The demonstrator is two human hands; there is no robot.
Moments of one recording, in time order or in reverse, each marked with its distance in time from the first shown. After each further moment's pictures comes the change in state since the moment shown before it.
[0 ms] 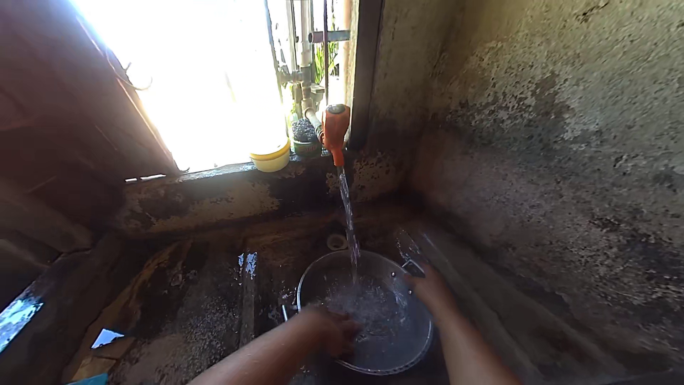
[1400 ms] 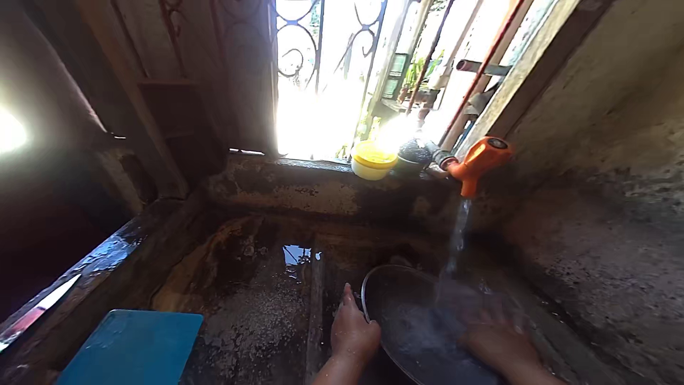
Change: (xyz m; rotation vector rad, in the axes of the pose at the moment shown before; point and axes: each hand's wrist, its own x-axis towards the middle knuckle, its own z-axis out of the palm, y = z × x) left_hand -0.054 -0.054 0.046 -1.204 0.765 -0.432; right_hand -0.011 -0.020 0.023 -0.989 -0.214 -0.402
